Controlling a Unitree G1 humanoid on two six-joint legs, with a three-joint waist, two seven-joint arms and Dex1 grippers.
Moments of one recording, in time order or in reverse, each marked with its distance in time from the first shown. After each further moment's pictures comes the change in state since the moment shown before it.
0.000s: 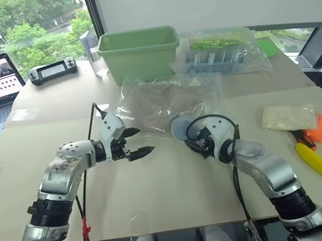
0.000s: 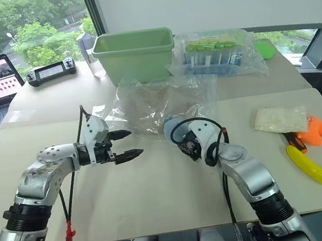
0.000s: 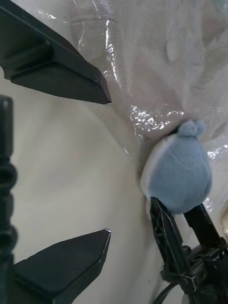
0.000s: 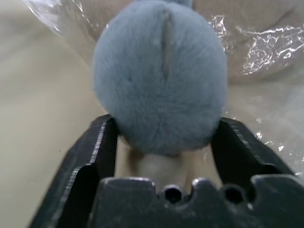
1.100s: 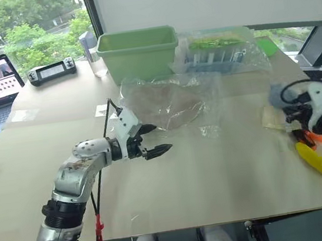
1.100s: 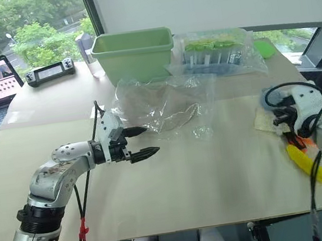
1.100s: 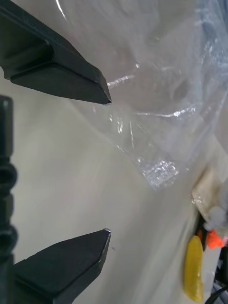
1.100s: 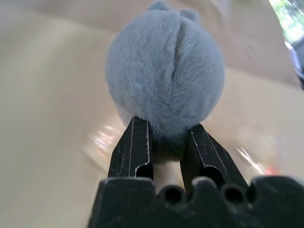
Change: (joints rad) left arm -0.035 -0.126 -0.019 -0.176 -0.046 0.165 0.092; right arm 0.013 -0.435 -0.432 0.401 -0.053 -0.118 0.166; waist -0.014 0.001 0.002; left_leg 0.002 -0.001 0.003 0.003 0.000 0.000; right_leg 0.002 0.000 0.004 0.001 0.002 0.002
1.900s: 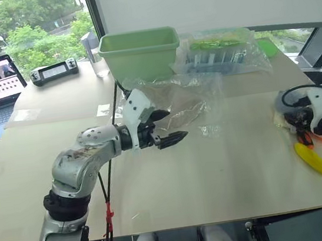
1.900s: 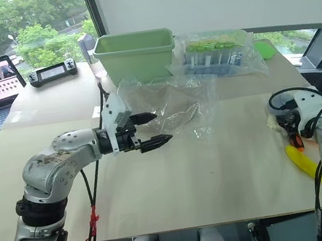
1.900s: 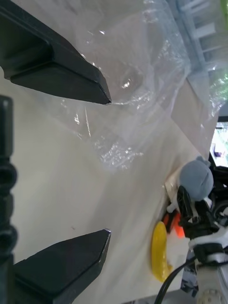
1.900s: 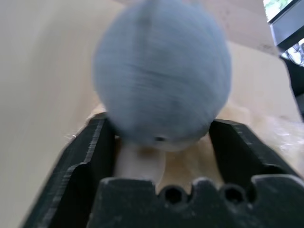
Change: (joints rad) left arm -0.109 -0.020 -0.004 -0.127 -0.078 0.173 0.139; right arm -0.108 0.018 0.032 0.247 -0.091 -0.076 -0.021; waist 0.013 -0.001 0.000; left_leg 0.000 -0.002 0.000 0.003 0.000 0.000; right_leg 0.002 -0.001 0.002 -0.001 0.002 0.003
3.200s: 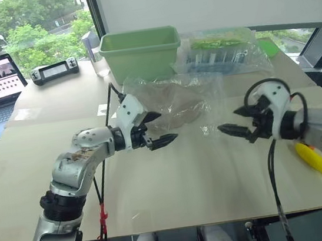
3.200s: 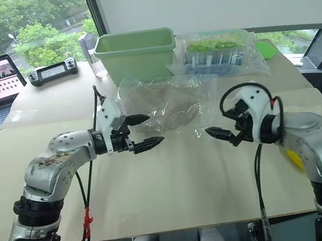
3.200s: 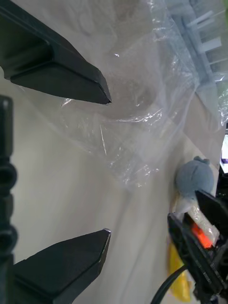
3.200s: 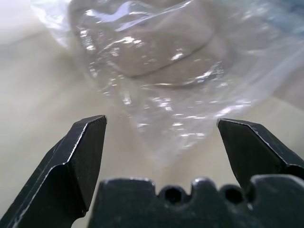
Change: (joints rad) left arm 0.039 0.064 -0.007 0.067 0.059 -0.135 -0.077; right arm 0.072 0.052 0.062 -0.868 0.405 0.513 0.232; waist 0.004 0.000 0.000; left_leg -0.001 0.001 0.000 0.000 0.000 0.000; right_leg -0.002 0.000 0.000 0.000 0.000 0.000
